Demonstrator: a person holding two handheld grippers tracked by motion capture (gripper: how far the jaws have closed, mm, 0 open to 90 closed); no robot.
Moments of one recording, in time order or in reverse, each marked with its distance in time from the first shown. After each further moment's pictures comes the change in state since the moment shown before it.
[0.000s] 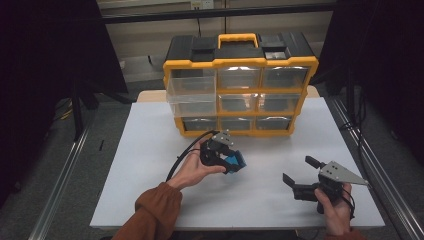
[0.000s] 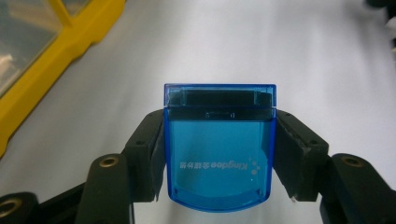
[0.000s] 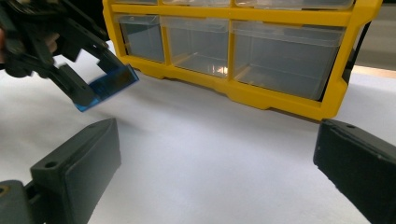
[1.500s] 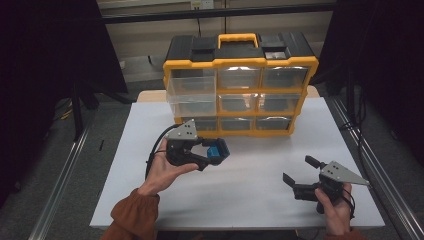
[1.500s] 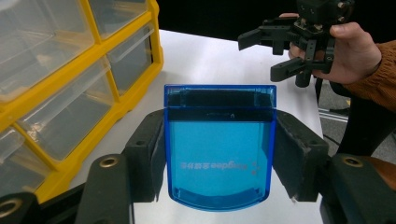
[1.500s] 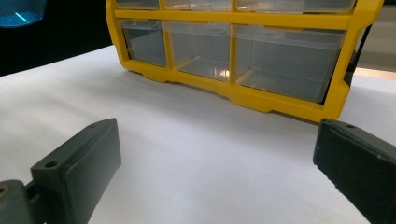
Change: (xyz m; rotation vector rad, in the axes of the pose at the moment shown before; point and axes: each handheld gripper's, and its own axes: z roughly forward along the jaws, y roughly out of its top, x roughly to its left) left arm -0.024 -0.004 -0.104 -0.274 0.042 0.030; right arm -0.001 0.000 -0.001 -0.013 0.012 0.009
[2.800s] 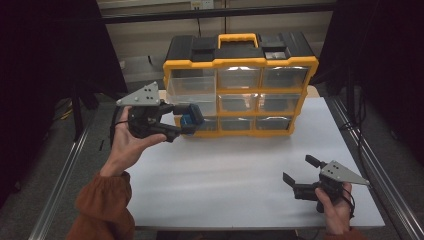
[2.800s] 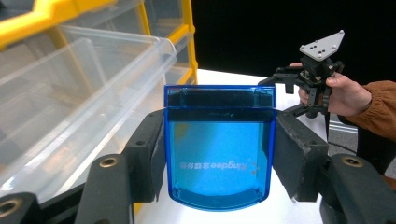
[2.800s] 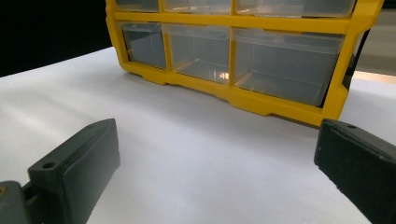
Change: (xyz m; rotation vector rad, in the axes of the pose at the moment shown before) left arm 0.015 0.069 -0.094 -0.059 0.092 0.061; right arm 0.000 0.001 0.001 -0.010 0.000 -0.005
